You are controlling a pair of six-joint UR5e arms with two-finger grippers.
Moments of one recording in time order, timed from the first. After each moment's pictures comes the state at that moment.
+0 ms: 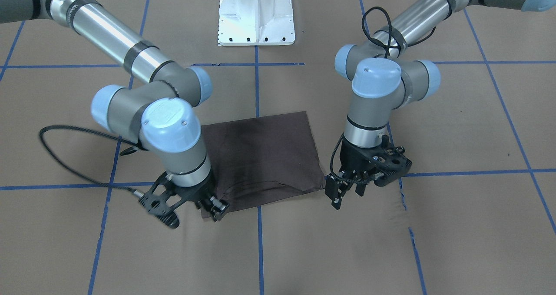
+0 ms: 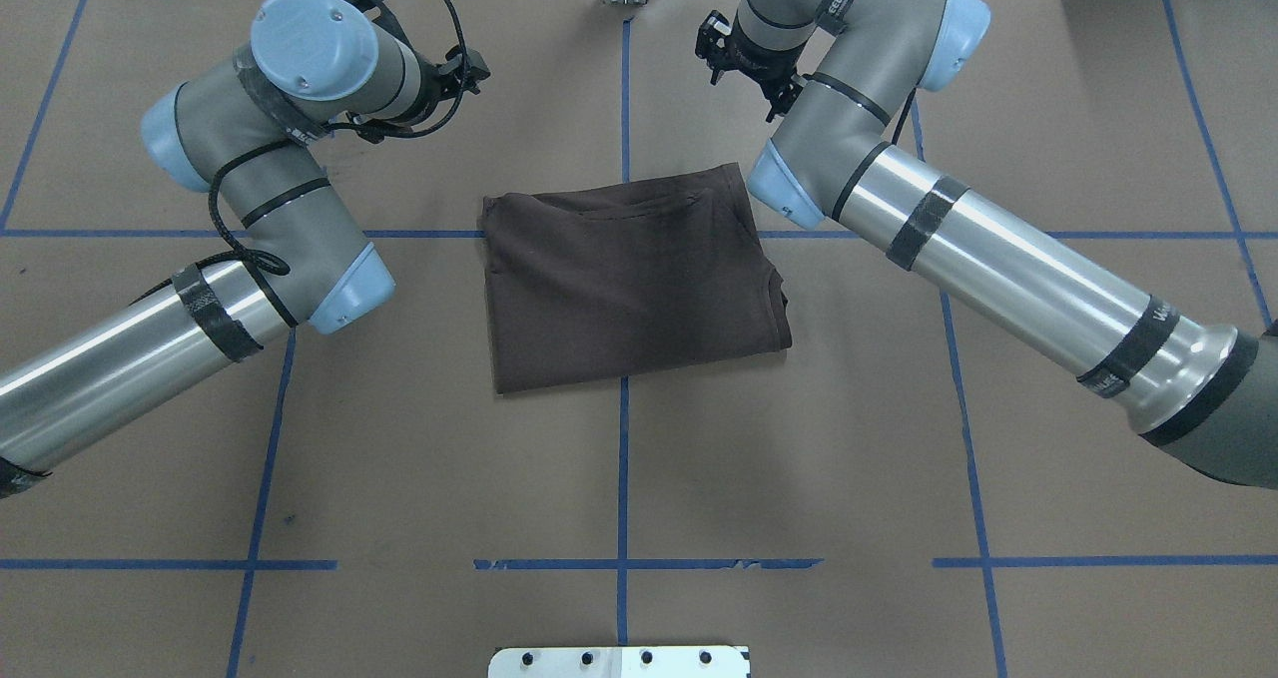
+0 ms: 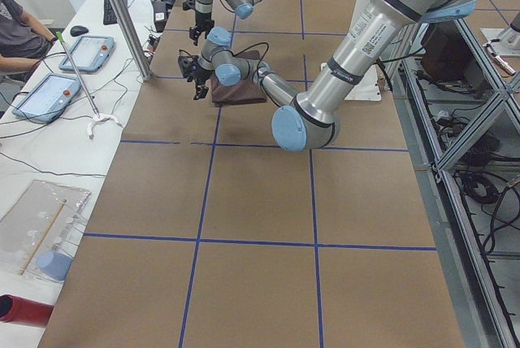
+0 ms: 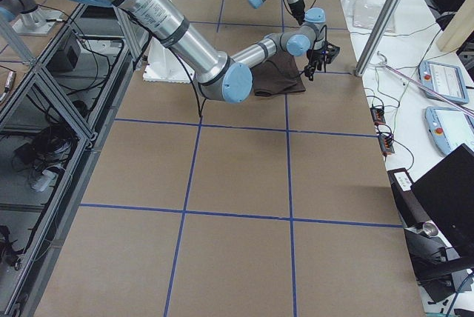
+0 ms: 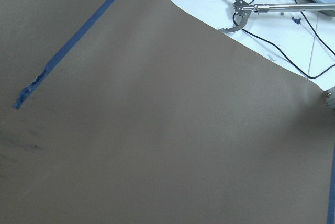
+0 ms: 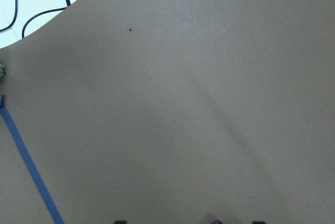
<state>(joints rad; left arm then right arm) -0.81 -2.28 -1.35 -2.04 -1.70 -1.53 0.87 -0.63 1.07 -1.27 1.95 1.55</state>
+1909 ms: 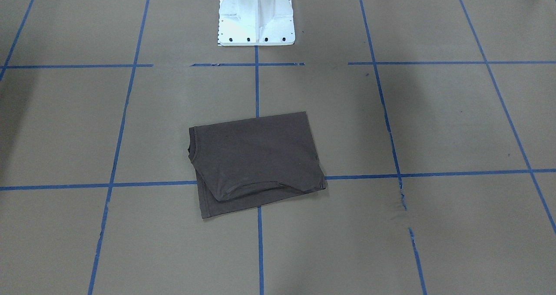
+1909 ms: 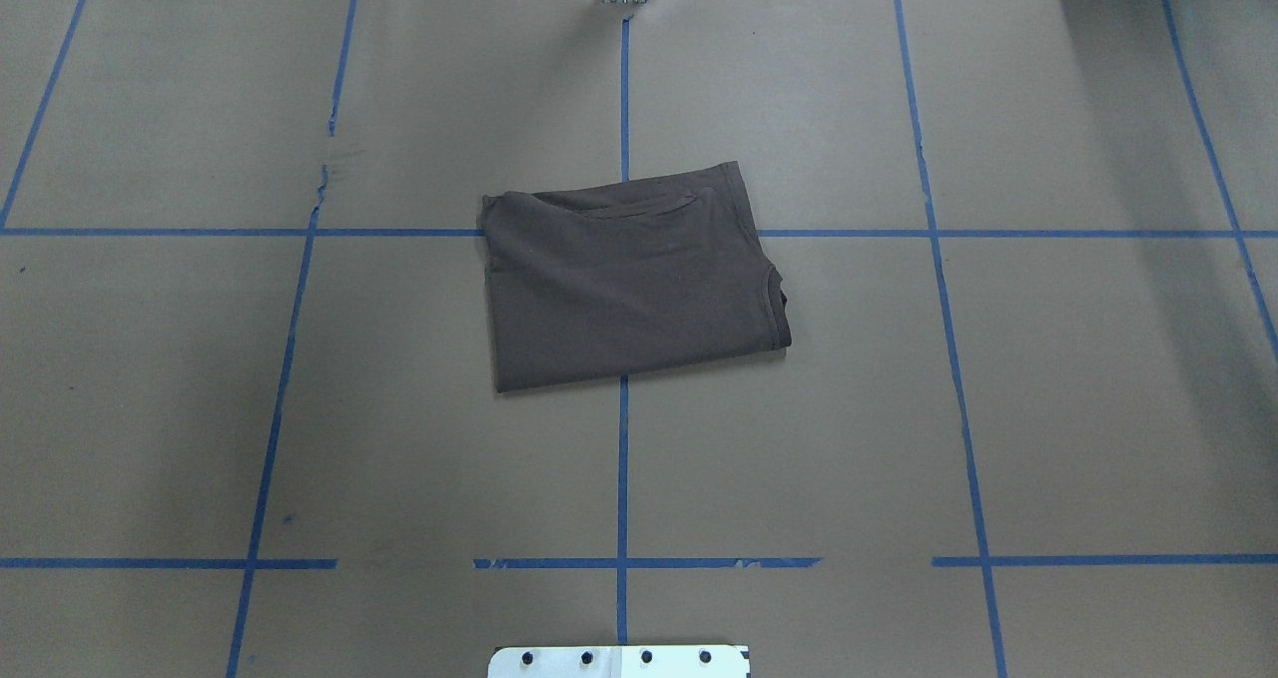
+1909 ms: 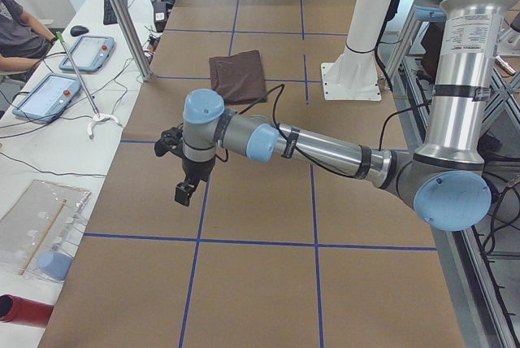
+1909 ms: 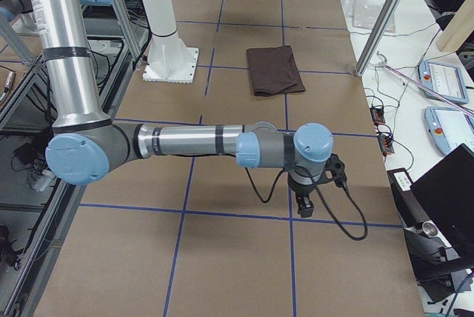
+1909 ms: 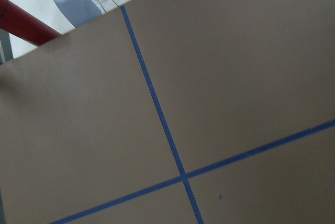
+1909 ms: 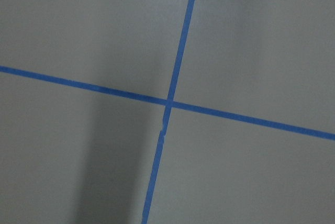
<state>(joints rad) -1.52 -1.62 -1.67 -1.72 -2.22 0.15 1.67 -1.57 1.64 -1.63 2.37 -0.25</state>
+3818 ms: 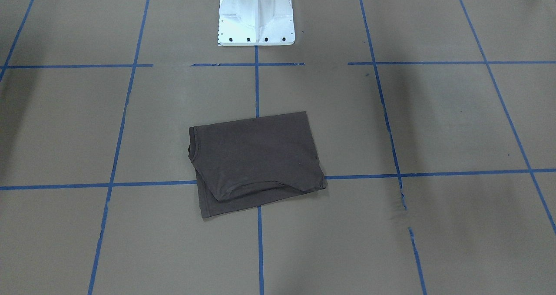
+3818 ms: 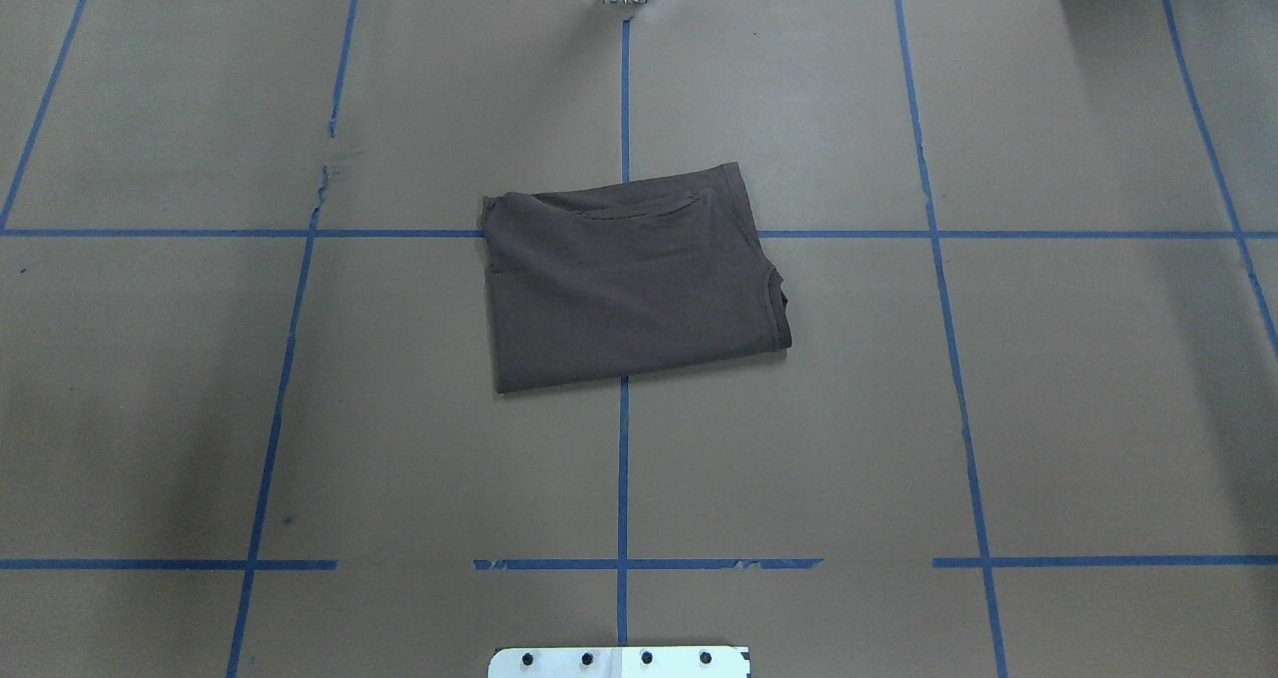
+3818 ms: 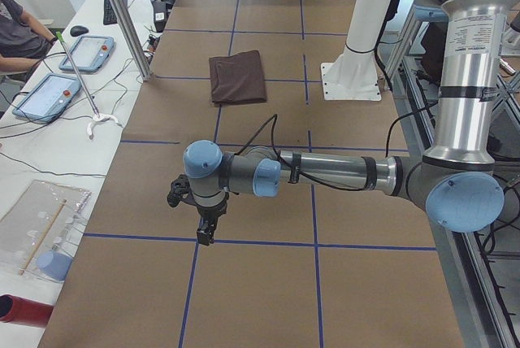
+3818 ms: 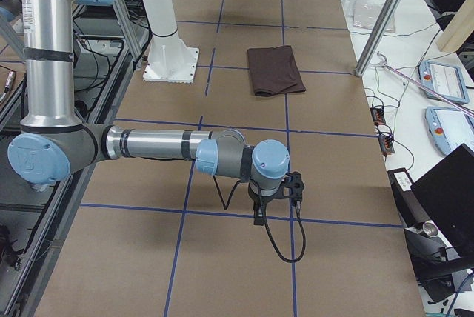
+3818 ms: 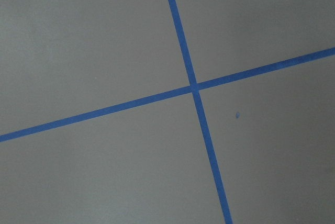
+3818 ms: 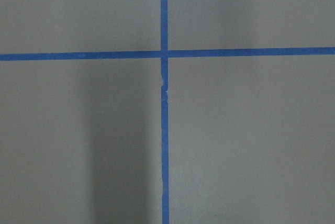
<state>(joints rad) -1.52 -1.59 -1.60 -1.62 -2.31 0.15 1.63 -1.61 1.65 -1.69 2.39 -0.08</state>
